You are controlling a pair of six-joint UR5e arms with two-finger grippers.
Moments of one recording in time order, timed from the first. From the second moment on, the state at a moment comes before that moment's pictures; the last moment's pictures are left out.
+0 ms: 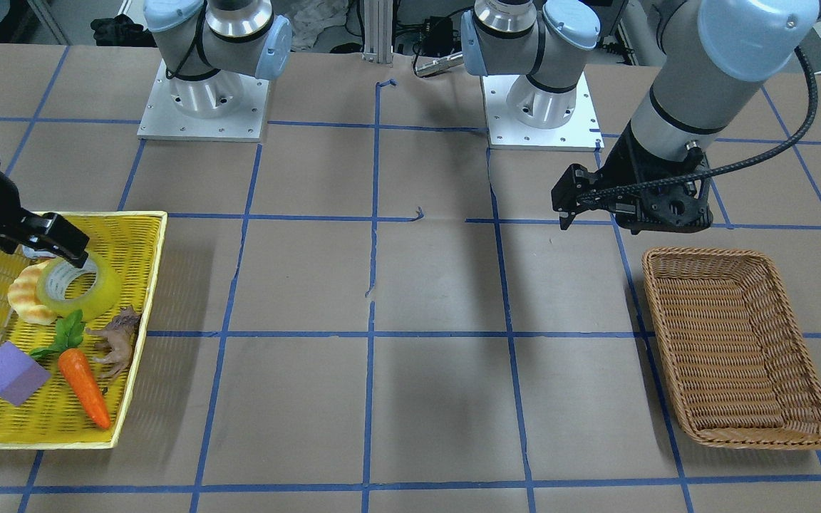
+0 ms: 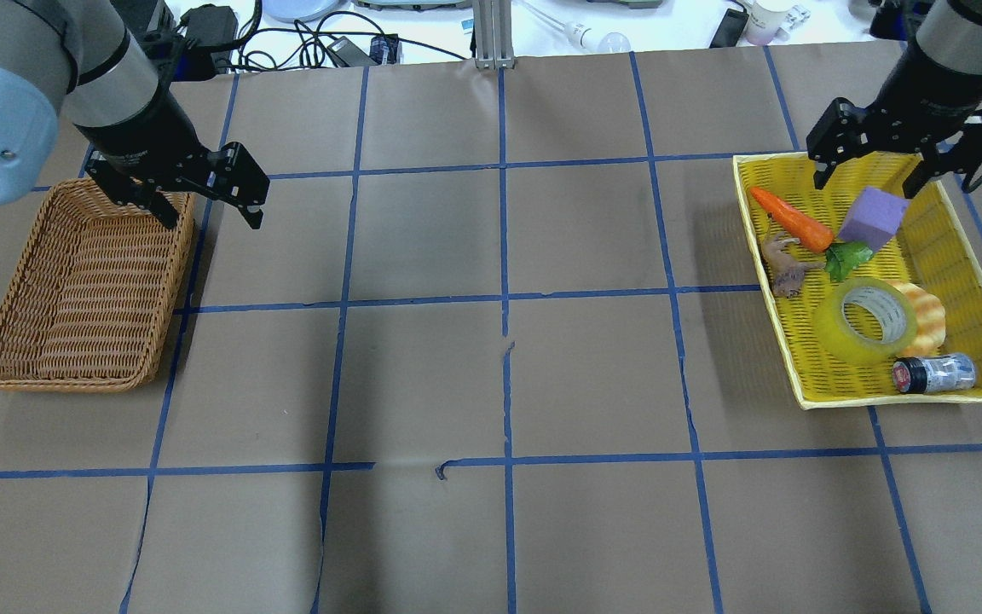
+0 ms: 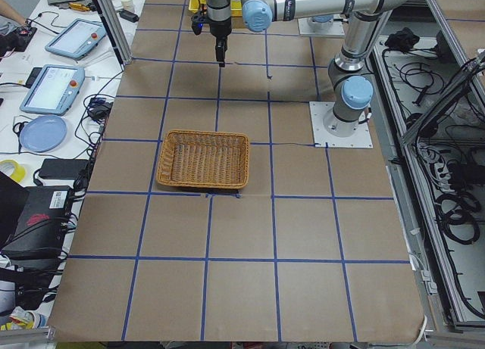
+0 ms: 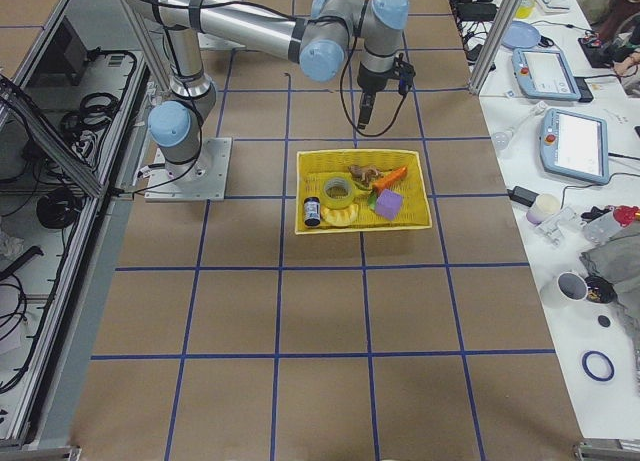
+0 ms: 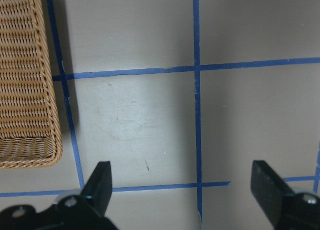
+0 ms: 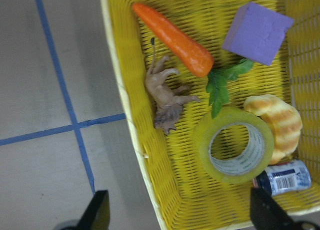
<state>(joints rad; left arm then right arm) -1.48 -1.63 -1.62 -1.50 1.57 0.14 1.25 -1.41 1.61 -1.70 -1.58 -0.08</state>
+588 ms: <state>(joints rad) -1.48 -1.63 -1.62 -1.50 1.58 0.14 1.17 -1.33 1.85 -1.91 -1.58 -0.03</state>
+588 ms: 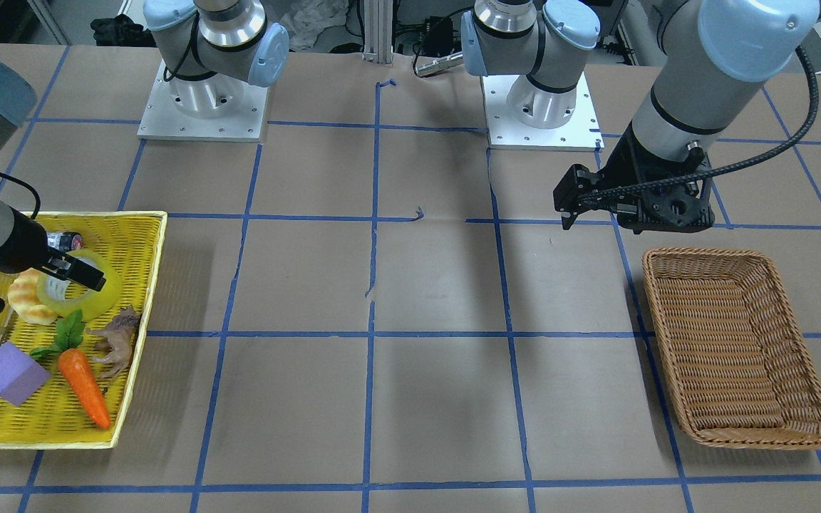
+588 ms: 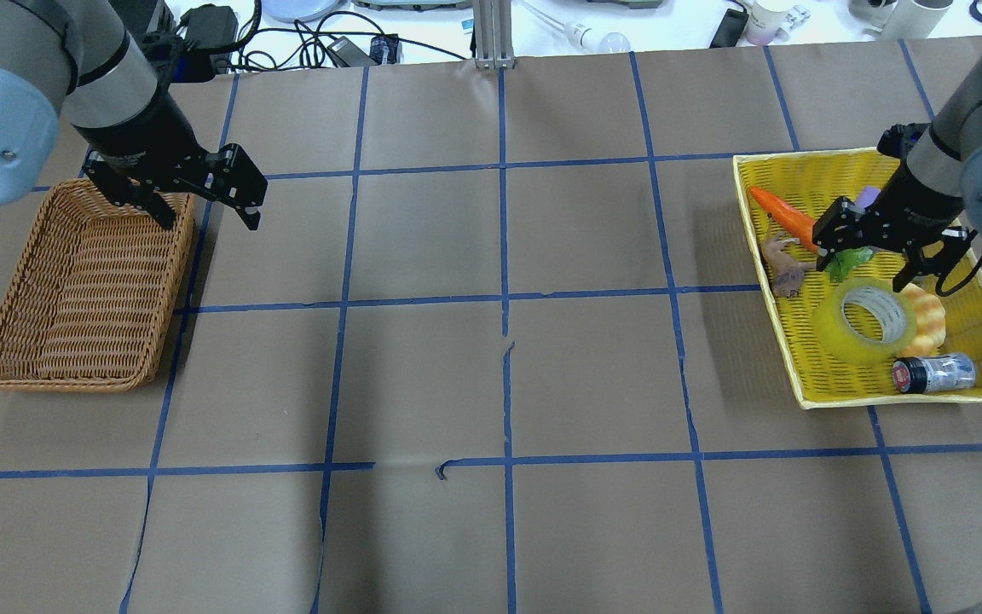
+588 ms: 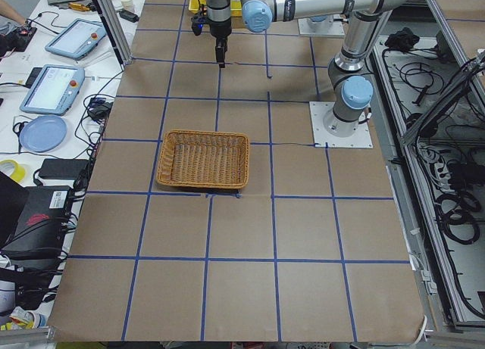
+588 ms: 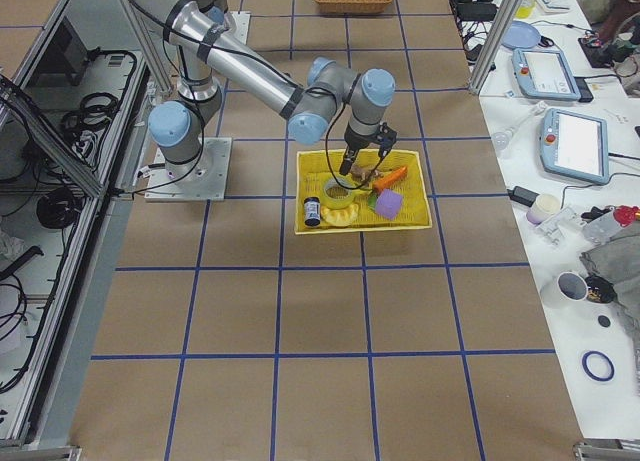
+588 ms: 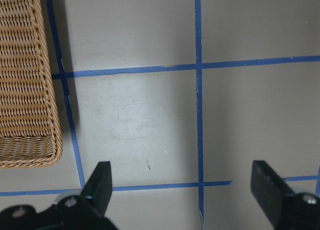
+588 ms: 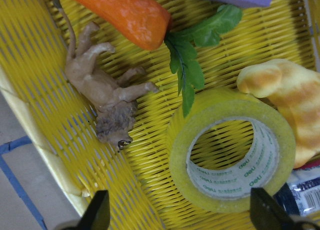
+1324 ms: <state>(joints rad) -1.48 -1.63 -1.62 -1.50 1.58 0.15 1.17 -1.23 1.87 -1.95 -1.63 -0.02</state>
